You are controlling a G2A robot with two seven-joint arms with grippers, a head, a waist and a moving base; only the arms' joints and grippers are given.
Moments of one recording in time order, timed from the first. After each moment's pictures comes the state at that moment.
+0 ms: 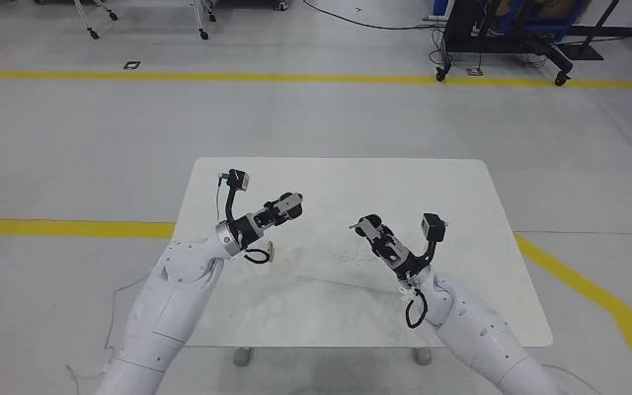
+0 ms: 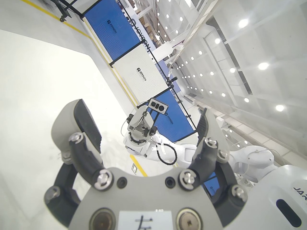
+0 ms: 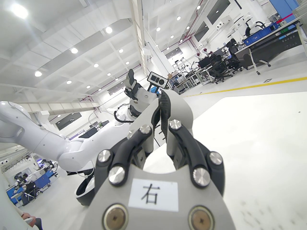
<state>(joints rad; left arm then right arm) 1.16 -1.22 -1.19 -1.39 -0.24 -0.51 -0.73 -1.22 -1.11 0.86 -1.17 -0.49 -1.01 -0.50</state>
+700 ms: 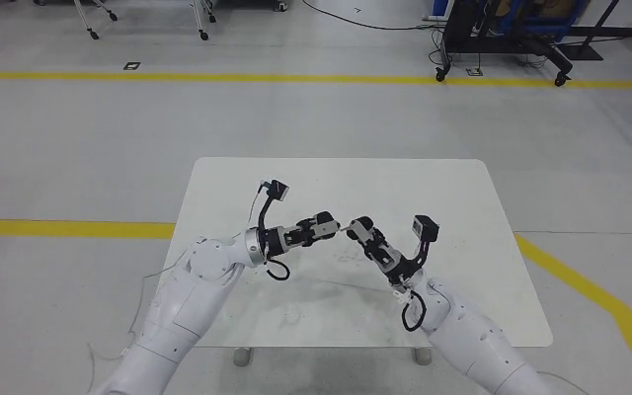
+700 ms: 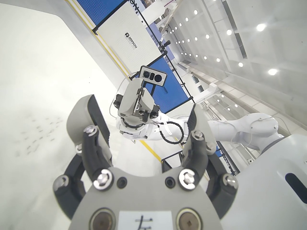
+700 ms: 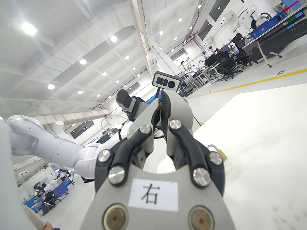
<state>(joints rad) 1.07 -1.25 -1.02 -1.31 -0.26 -0.59 -0.88 -1.26 -1.13 0.86 -1.27 -0.28 -1.00 -0.32</state>
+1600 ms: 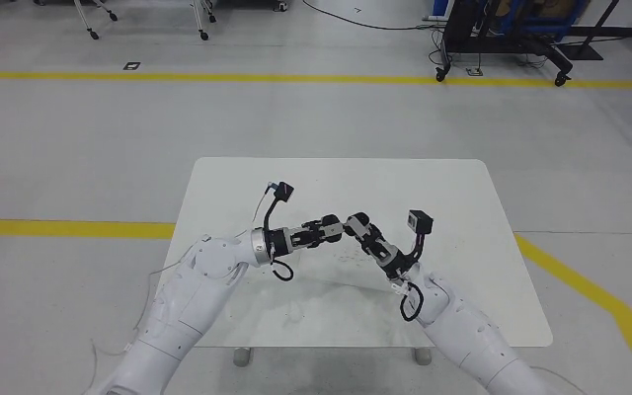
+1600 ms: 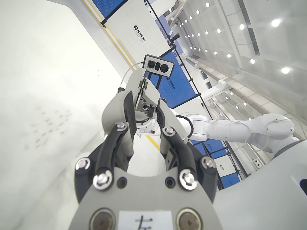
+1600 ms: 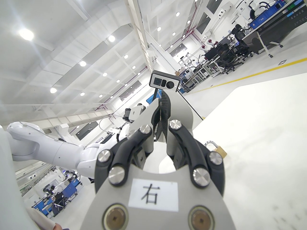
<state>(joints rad) 1.05 -1.25 -0.99 -1.29 -0.20 -0.57 -0.86 -1.23 -1.18 0.90 -1.20 -0.21 -1.00 -0.19</state>
